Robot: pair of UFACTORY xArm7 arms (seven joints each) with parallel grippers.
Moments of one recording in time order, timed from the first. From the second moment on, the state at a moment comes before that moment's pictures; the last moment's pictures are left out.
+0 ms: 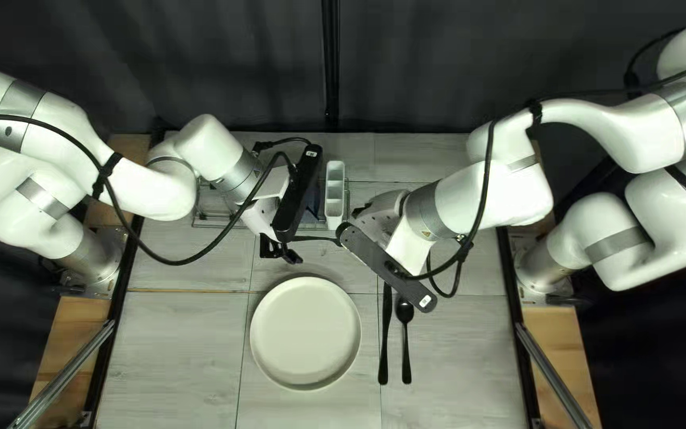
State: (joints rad) left arm -0.56 -0.15 0.59 0.79 -0.51 0.41 0.66; right arm 0.33 -0.47 -0.15 0.70 -0.48 0.69 -0.59
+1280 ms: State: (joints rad) left arm -0.59 -0.05 0.61 0.86 -0.67 0.43 0.78; right arm 0.33 -0.47 -0.15 0.70 -0.48 0.69 -0.59
